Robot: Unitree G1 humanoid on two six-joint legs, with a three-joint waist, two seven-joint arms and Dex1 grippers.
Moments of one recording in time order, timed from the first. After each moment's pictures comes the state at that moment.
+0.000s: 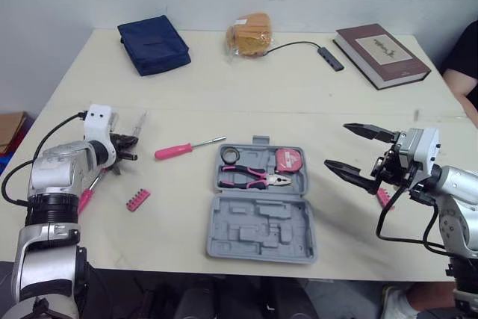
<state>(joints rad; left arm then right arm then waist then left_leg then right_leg) -0.63 0.71 0.18 0.40 -0.24 0.63 -0.55 -0.19 -0.75 -0.24 -0.08 0.50 -0.04 1.11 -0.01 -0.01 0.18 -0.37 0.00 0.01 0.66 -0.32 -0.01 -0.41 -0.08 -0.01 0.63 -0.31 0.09</state>
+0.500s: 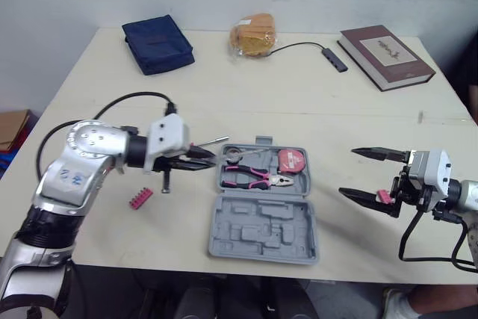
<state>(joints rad) -0.62 0.78 -0.17 -0.24 -0.34 0.48 -1.14 -0.05 -0.85 -0.29 -0.13 0.50 -0.02 1.22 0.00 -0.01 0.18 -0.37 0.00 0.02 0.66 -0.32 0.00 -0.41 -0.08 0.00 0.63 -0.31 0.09</state>
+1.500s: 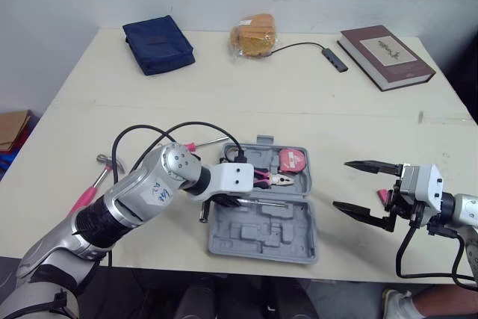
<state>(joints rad) -0.76 0.72 -0.63 -0.40 -0.02 0.86 -1.06 0.05 -0.84 -0.29 -0.23 0.49 -0.02 1.16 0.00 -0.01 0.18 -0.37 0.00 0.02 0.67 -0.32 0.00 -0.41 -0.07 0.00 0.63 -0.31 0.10</state>
